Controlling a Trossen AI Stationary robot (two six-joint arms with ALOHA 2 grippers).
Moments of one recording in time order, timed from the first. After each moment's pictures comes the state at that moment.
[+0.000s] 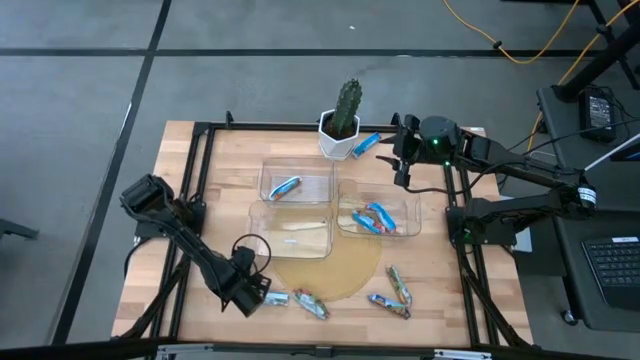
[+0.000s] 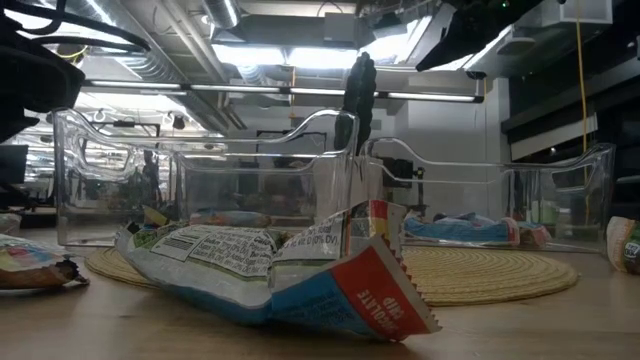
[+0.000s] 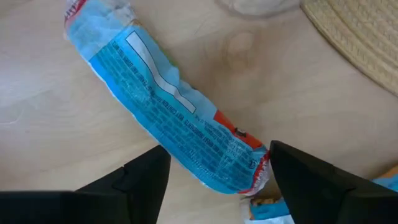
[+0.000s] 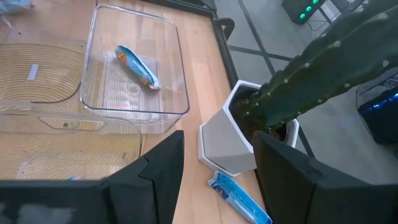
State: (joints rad) left arm -0.73 1.77 1.04 -0.88 -0.13 -2.03; right arm -0.36 1.04 1.00 -0.48 0.05 -0.40
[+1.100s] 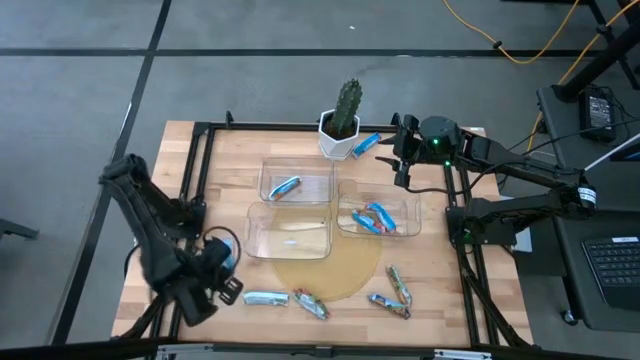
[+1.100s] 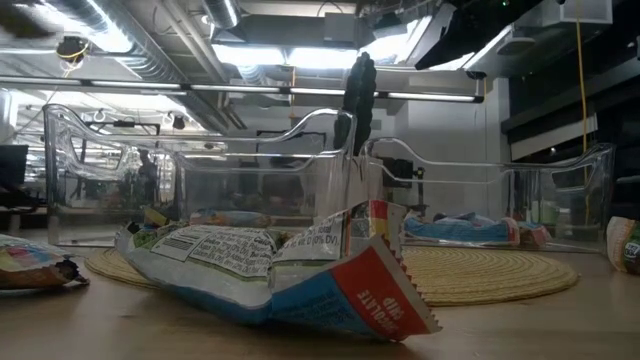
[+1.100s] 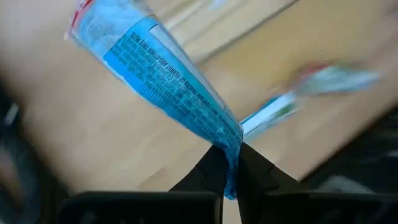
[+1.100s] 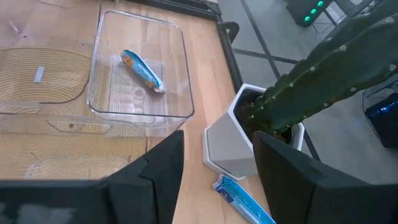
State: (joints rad) left arm -0.94 1.48 1.36 -1.35 -0.40 -1.95; right arm -0.36 1.04 1.00 -0.48 0.02 -0.39
